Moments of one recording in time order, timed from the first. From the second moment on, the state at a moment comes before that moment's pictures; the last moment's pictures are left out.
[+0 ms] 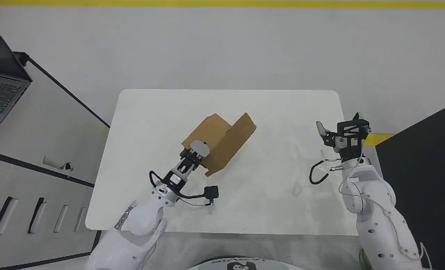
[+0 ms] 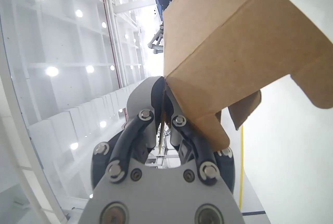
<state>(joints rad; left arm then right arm) 1.75 -1.09 -1.19 -1.89 3.07 0.28 0.09 -1.73 -1.15 1.60 -1.80 -1.33 0.00 0.00</state>
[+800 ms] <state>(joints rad) 1.72 -1.01 -1.15 -1.90 2.73 0.13 0.12 -1.73 -1.15 1.60 -1.80 -1.31 -0.06 0.02</state>
